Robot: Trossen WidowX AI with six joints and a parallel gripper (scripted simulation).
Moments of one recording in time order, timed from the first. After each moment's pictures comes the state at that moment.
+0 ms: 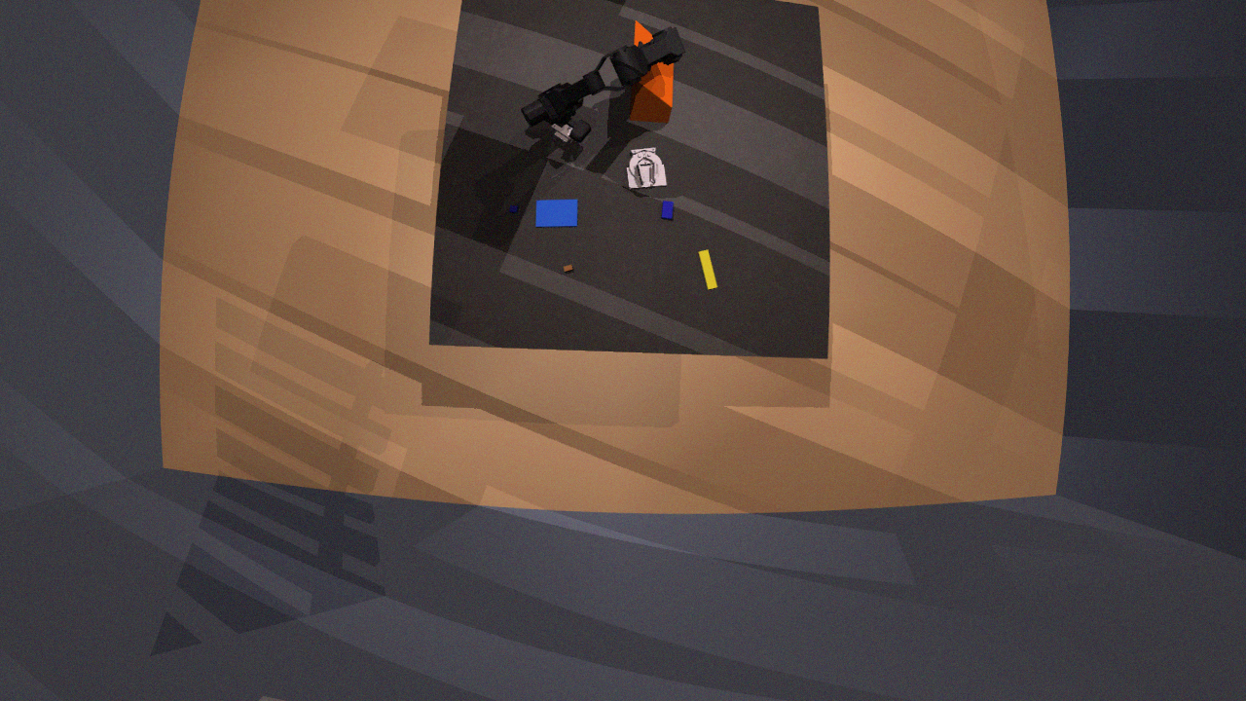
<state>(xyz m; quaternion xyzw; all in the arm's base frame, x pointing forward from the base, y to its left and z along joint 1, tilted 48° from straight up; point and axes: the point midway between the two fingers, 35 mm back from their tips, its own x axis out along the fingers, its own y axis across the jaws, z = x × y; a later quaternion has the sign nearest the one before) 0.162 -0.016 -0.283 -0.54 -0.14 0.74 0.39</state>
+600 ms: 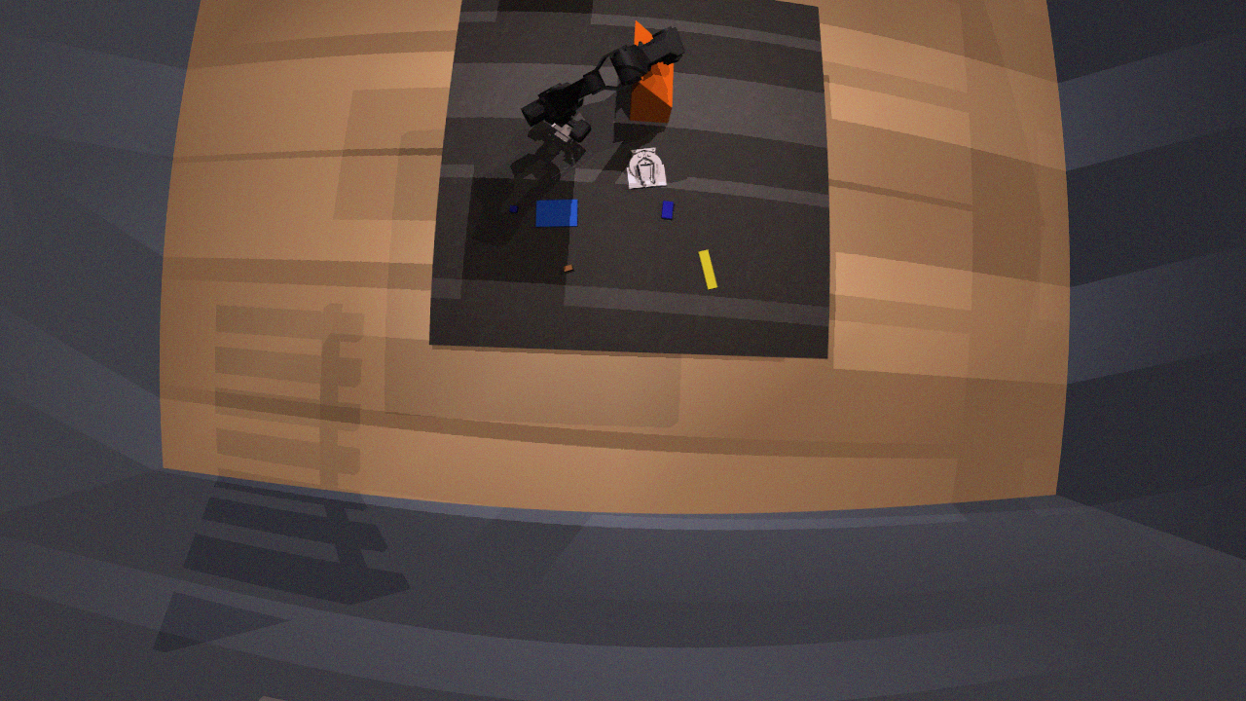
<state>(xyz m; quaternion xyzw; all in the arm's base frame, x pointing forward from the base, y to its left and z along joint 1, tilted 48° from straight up) 0.162 -0.017 -0.282 -0.53 -0.14 0.74 0.39</state>
